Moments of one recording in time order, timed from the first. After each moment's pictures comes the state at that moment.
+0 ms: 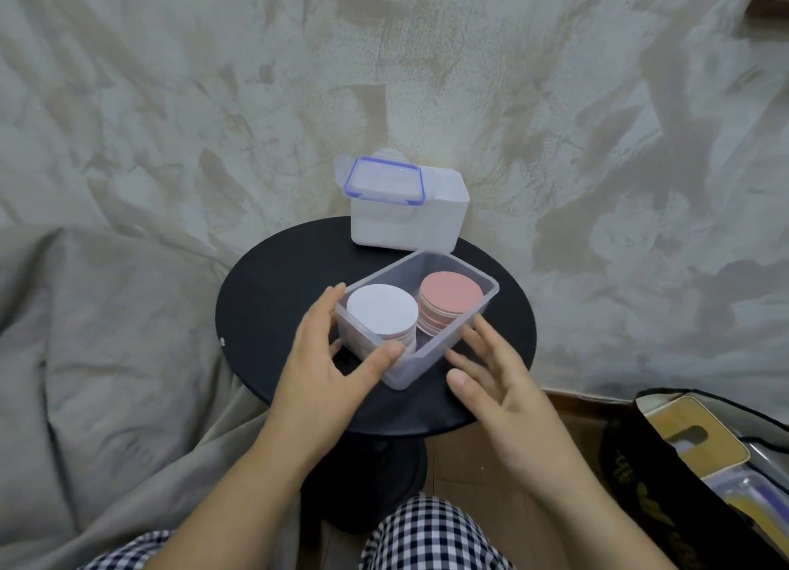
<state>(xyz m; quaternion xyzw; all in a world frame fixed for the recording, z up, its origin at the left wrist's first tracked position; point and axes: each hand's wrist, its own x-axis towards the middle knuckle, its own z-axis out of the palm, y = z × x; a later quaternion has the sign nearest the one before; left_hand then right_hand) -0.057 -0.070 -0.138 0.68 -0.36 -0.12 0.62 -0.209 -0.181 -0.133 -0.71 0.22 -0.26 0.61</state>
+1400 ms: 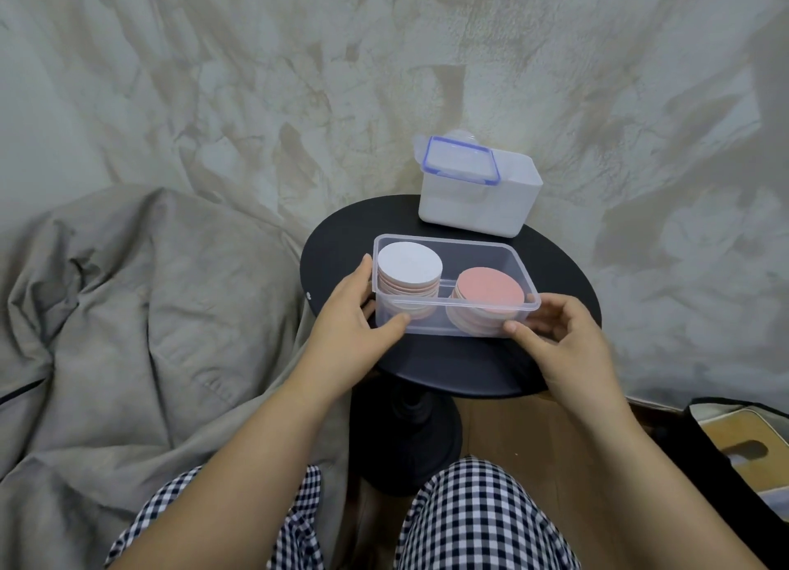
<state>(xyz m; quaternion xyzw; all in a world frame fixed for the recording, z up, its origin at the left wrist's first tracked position) -0.026 -0.035 -0.136 0.69 -0.33 -0.17 0.62 -0.183 -0.200 -0.139 -0.75 0.29 -0.36 0.47</state>
